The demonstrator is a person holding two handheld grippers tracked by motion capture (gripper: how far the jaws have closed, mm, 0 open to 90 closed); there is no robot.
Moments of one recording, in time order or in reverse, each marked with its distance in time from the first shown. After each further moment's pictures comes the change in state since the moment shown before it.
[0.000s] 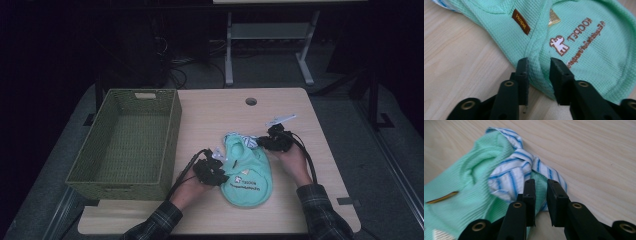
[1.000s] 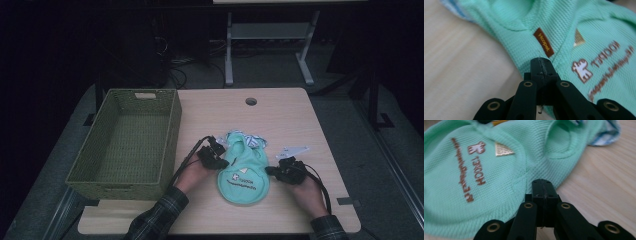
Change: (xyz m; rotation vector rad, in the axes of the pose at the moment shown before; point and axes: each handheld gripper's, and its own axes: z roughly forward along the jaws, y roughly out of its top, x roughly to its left) left arm 0.031 0.025 0.017 0.030 -0.043 0.012; right arm 0.045 -0.079 -0.045 0.020 0.052 -0.060
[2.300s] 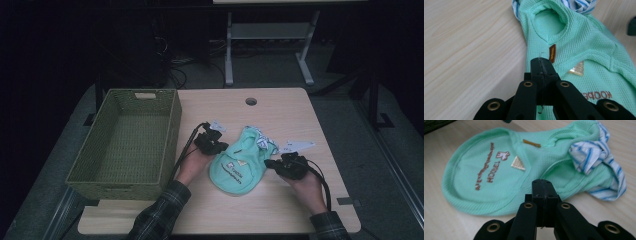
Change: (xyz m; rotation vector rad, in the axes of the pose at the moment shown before) left arm 0.031 0.024 -0.013 -0.161 0.114 -0.053; right arm 0.003 0.012 -0.016 -0.114 0.022 0.008
